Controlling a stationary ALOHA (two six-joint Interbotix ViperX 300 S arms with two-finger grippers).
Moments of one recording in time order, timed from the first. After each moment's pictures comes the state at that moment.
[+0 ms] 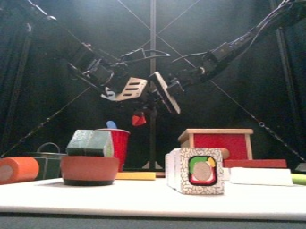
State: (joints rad) left arm 0.00 0.13 0.59 -1.31 -0.90 1.15; right arm -0.54 0.15 0.29 -0.09 -0.19 0.99
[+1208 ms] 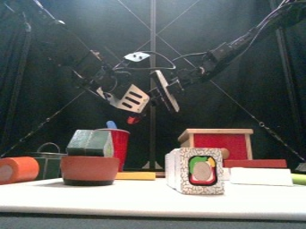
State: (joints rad) left arm -0.05 0.26 0.53 -1.40 -1.24 1.33; right arm -0.54 0.15 0.28 -0.07 -0.24 1.00
